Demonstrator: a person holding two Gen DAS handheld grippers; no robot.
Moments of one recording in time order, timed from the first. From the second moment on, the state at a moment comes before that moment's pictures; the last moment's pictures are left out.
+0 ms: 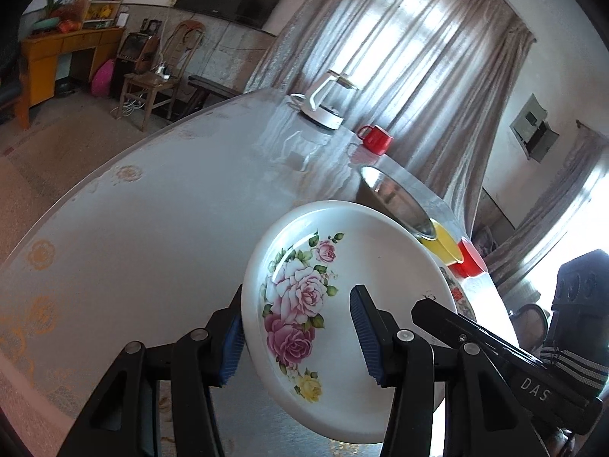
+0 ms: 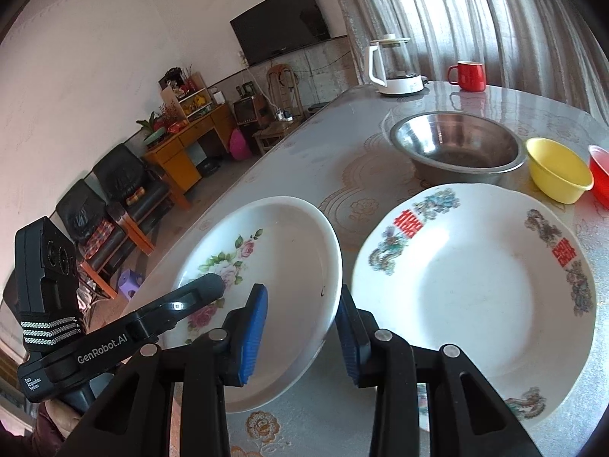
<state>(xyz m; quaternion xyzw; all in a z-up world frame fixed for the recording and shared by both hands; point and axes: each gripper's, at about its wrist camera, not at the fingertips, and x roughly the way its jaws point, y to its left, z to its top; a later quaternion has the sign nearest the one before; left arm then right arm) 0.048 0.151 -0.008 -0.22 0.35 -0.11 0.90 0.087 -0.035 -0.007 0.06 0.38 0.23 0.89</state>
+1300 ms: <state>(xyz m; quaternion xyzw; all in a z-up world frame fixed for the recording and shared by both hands) 0.115 -0.003 -0.008 -0.11 0.42 -0.21 0.88 0.088 -0.162 -0.018 0.08 0.39 0.05 0.91</state>
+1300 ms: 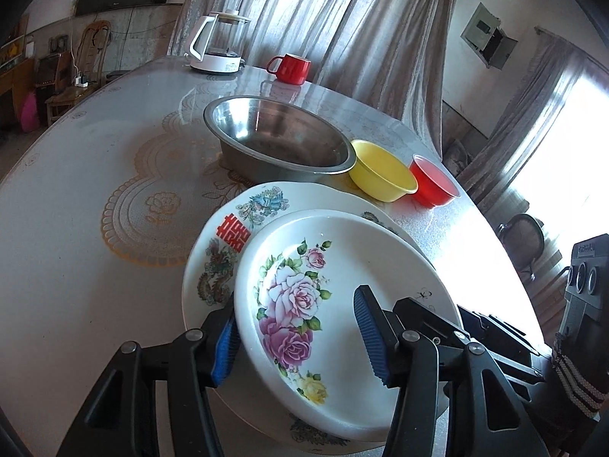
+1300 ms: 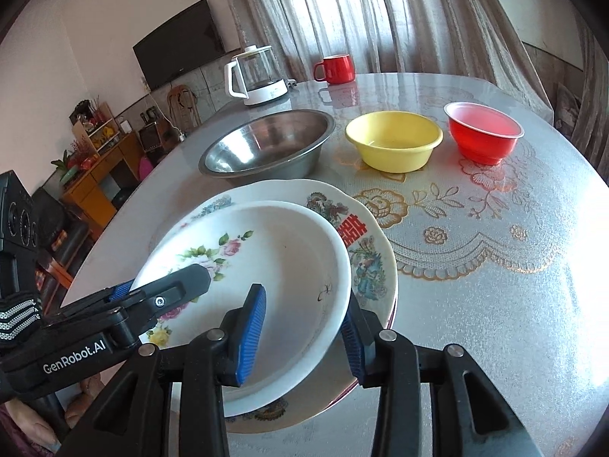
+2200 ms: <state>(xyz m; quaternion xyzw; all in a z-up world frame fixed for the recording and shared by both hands) 0.104 0.007 -0.001 -0.13 0.41 -0.21 0.88 0.084 -0.147 -0.014 0.02 0.37 0.03 0.93</state>
